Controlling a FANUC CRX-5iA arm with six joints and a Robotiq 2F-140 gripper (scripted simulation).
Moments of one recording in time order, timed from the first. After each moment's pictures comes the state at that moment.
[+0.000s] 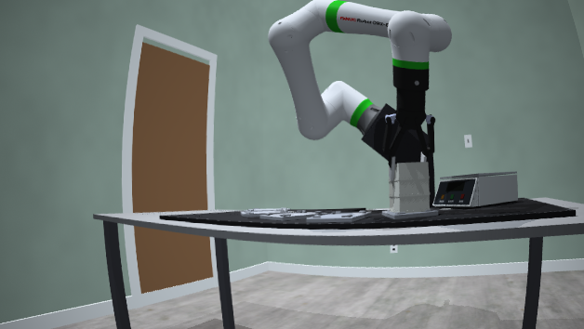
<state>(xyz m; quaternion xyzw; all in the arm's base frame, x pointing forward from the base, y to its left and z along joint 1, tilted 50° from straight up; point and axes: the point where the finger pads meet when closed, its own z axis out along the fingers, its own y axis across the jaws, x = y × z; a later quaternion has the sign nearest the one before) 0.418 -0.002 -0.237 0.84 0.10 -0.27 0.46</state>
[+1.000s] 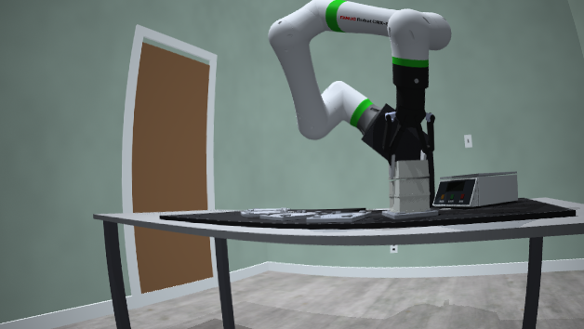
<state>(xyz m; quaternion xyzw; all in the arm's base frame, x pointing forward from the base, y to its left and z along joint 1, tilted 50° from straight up) 0.417 0.002 -0.234 0.84 0.10 -0.27 0.46</state>
